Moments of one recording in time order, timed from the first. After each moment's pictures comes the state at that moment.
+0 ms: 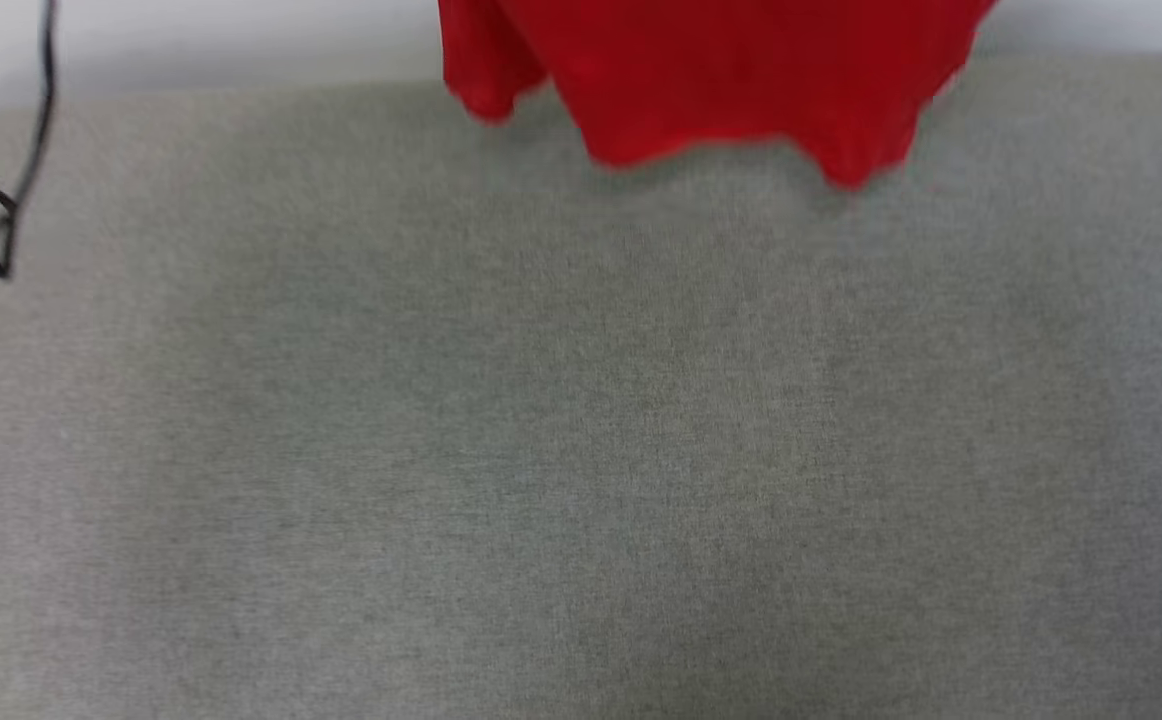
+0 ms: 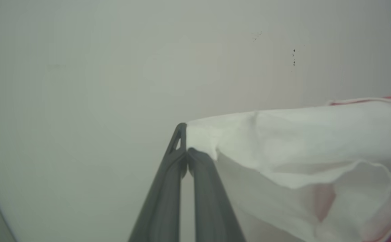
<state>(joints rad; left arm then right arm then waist) -1.35 0.50 -0.39 0.59 -0.55 0.06 0.02 -1.27 -0.51 0.18 0.40 0.40 0.13 0.51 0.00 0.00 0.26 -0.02</state>
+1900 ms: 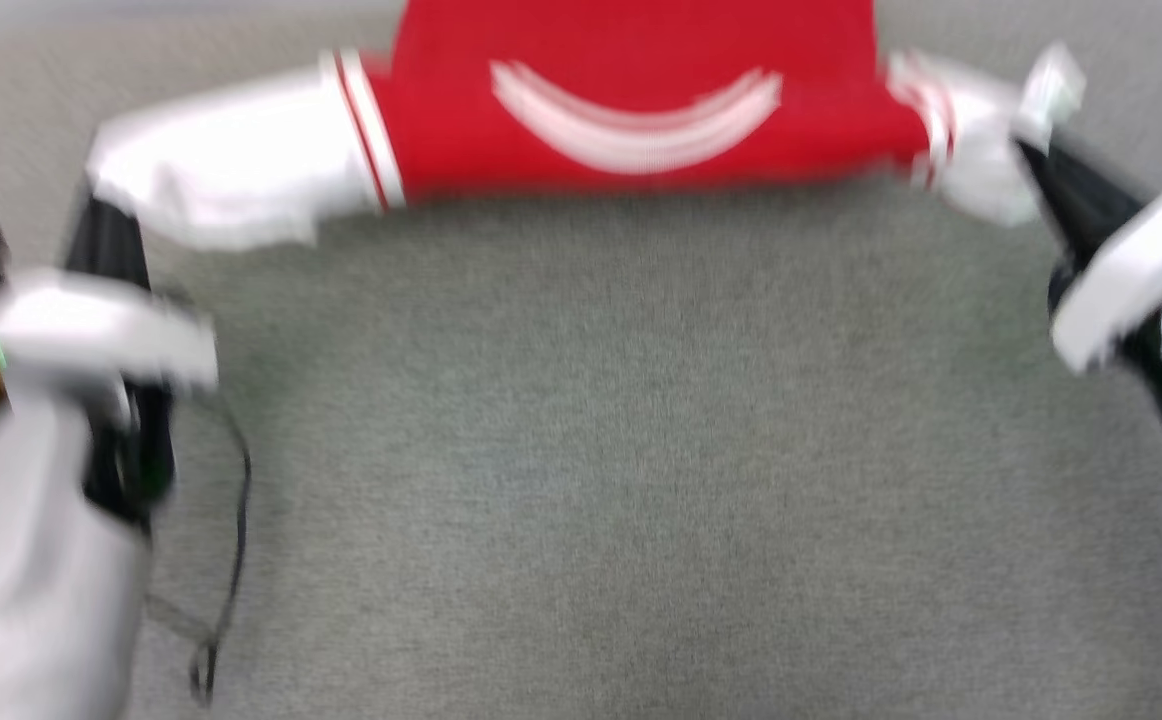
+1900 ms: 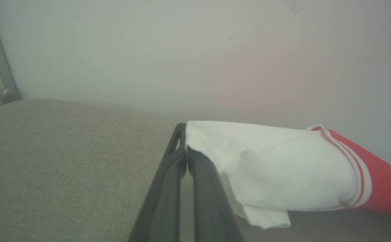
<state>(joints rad) -0.66 0.42 -0.20 0.50 -0.77 0.01 -0.26 -0.81 -0.54 0.50 0.50 0.78 0.13 0.03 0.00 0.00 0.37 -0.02</state>
